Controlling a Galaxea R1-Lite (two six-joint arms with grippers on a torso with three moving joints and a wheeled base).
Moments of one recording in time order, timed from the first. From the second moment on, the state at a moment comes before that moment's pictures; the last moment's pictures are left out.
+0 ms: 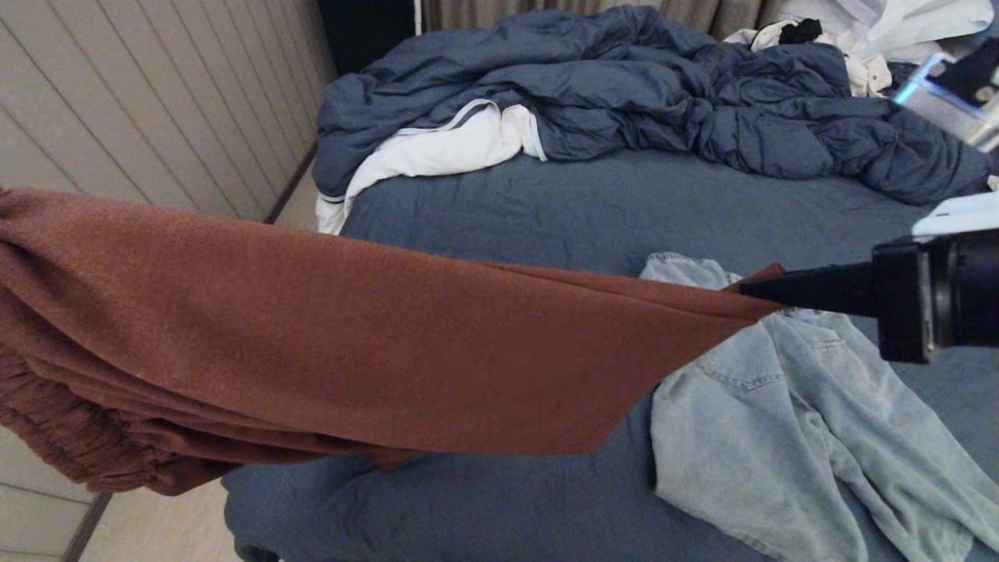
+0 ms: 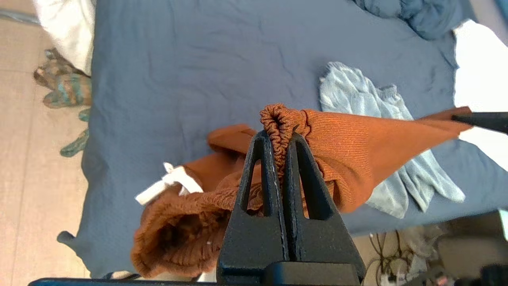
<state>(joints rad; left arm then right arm) -0.66 0.85 -1.23 0.45 0.21 -0.28 0.59 1.25 -1.32 0.50 0.00 0.15</state>
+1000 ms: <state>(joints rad) -0.67 0.71 -1.36 0.71 0.12 -0.28 0.68 1.20 -1.31 0.56 0.00 0.13</state>
